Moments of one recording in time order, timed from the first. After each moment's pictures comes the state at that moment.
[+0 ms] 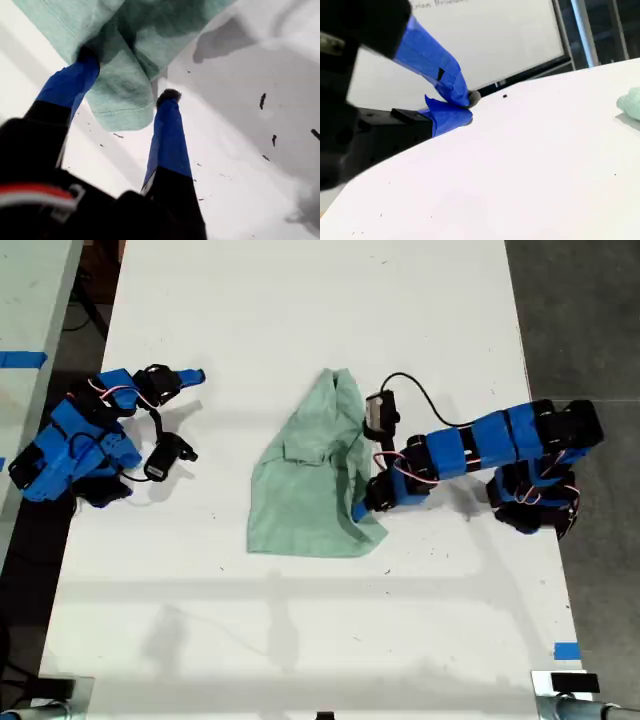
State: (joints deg) arm 0 -52.7 205.8 185.8 48.0 32.4; arm 1 -4.2 97.4 99.5 73.1 -11.2
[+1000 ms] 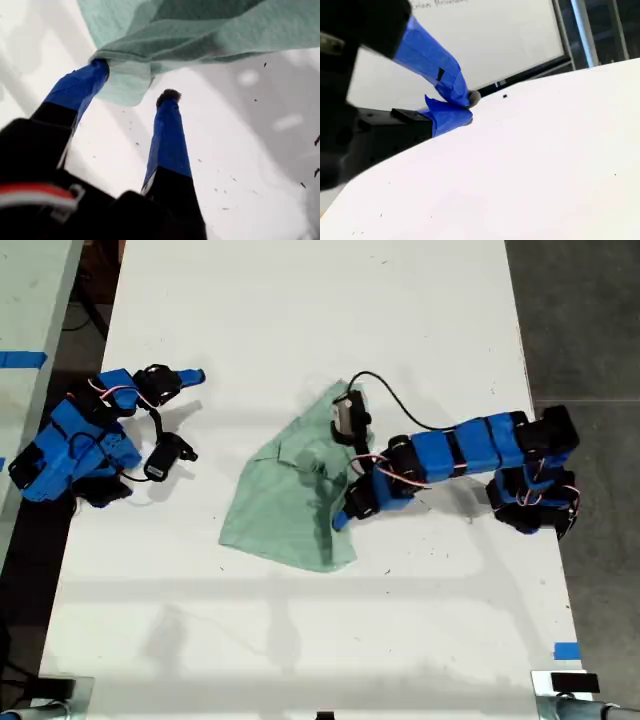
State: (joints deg) arm 0 -52.7 205.8 185.8 48.0 32.4; arm 1 -7.5 86.7 70.4 86.2 -17.6
